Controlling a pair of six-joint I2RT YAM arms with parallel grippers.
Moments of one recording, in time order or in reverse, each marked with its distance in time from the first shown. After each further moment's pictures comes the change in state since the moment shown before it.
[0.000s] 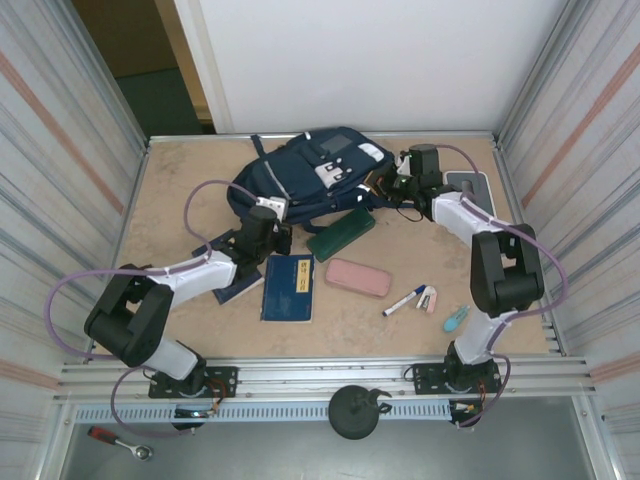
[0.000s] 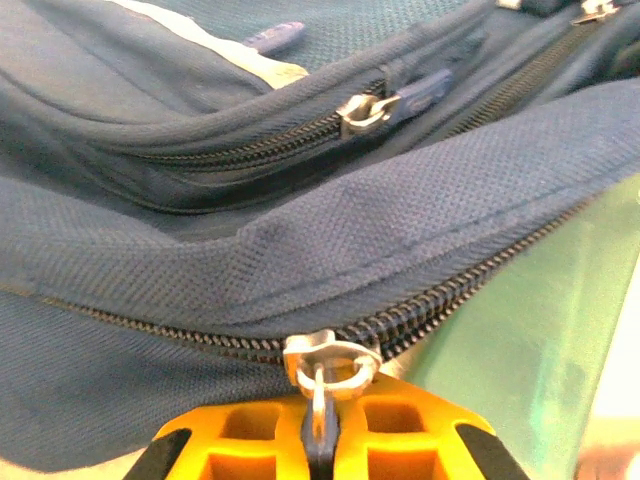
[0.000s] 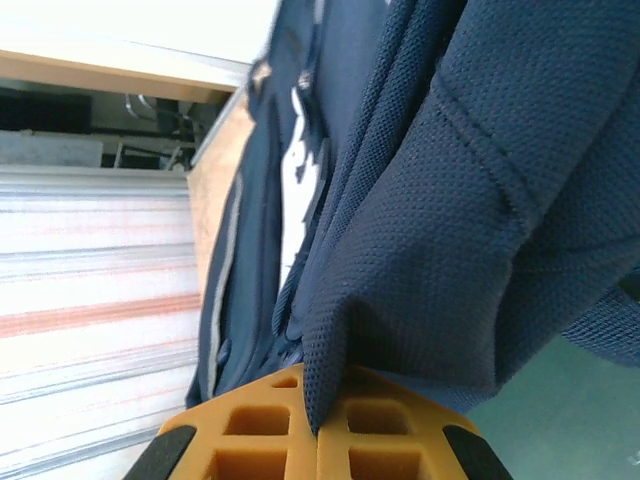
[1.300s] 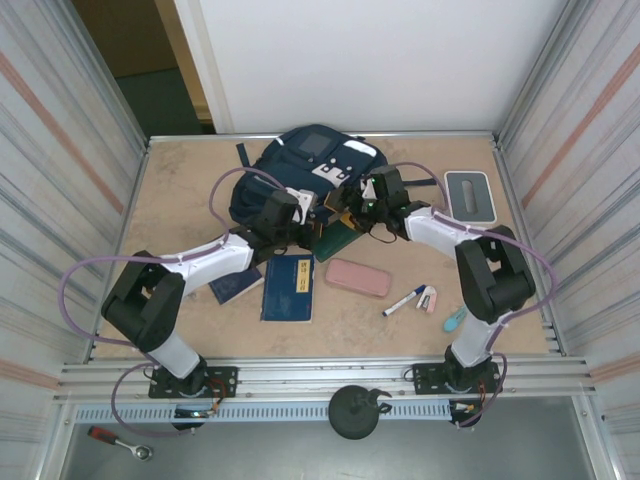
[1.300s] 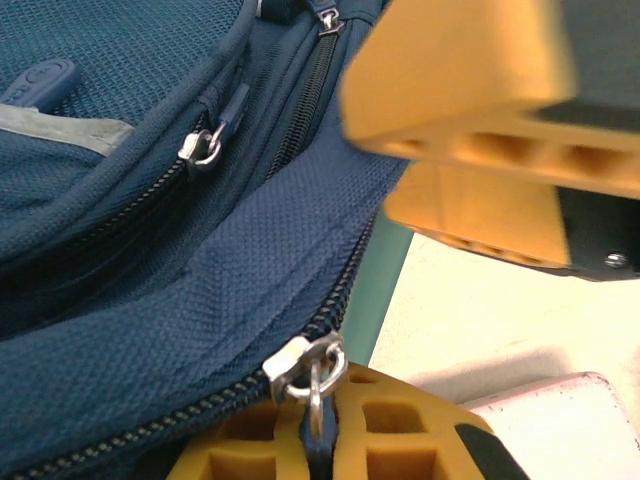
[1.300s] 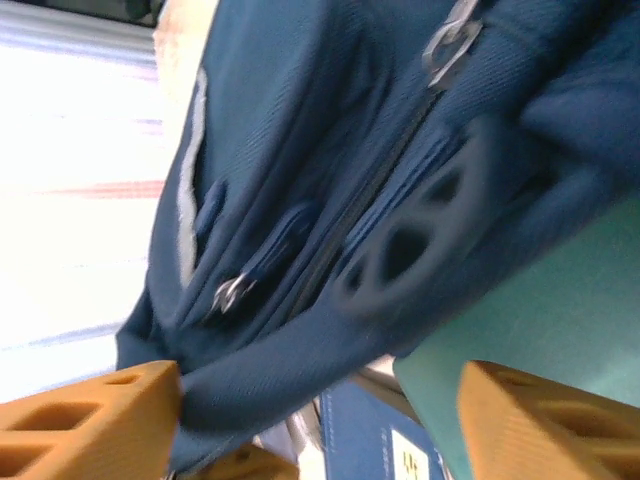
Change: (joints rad) left arm -0.079 0.109 0.224 -0.142 0.237 -0.072; right arm 0.224 0.005 -0.090 0.039 0.040 0.031
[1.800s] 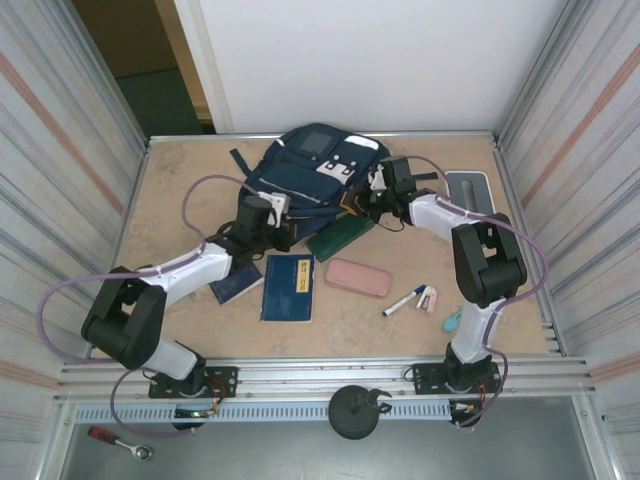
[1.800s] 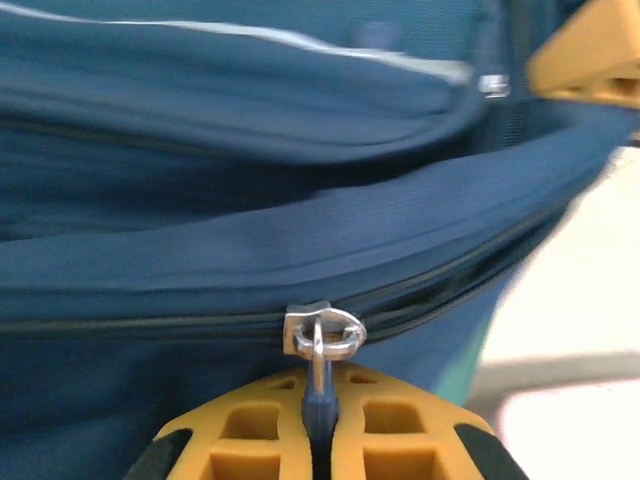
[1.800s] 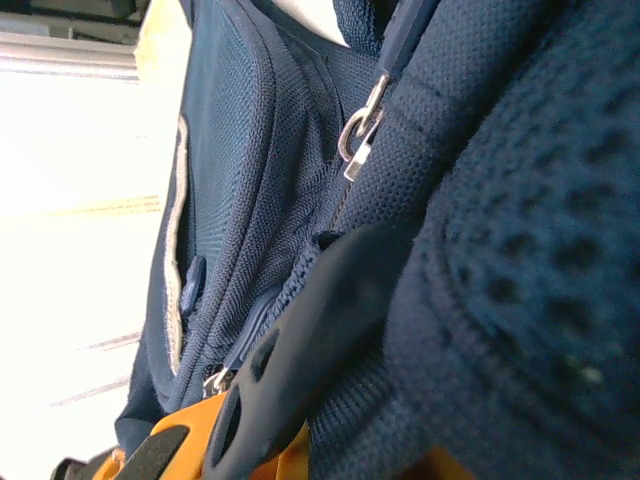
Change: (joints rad) left arm 0.152 -0.137 -0.157 0.006 -0.036 0.031; right arm -0.113 0.082 0.117 -0.116 -0.113 -0.102
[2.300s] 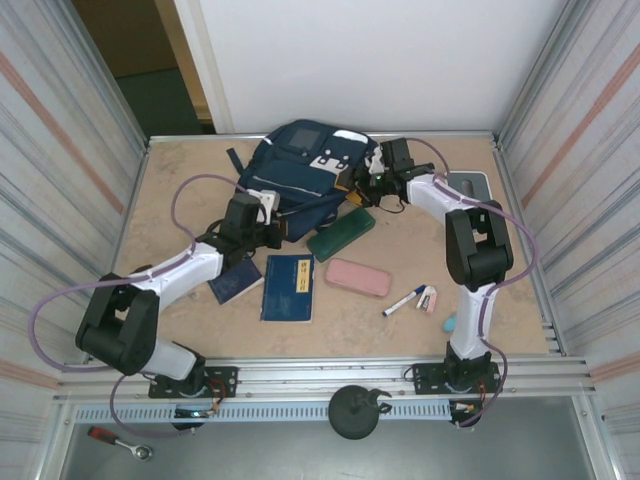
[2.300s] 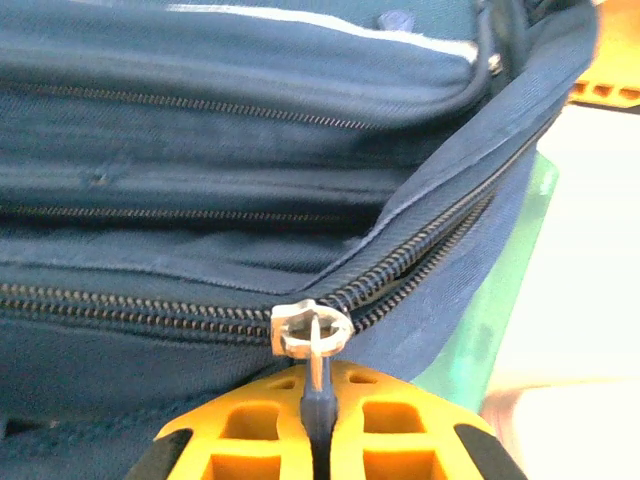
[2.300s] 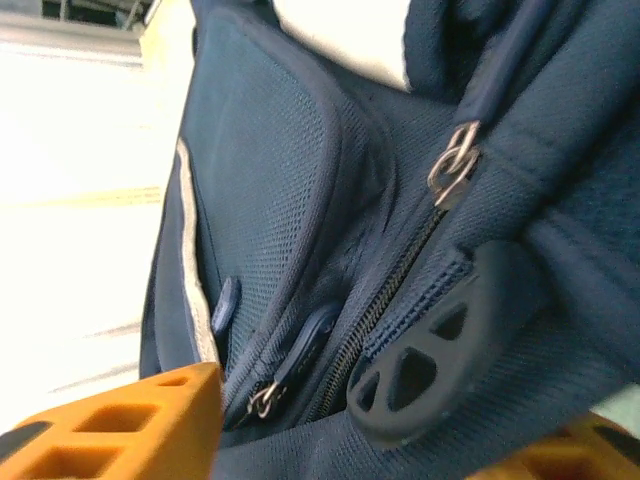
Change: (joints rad) left arm 0.028 -0.038 0.006 -0.034 0.060 0.003; right arm -0.035 0.137 0.242 -0.162 -0.053 -0.114
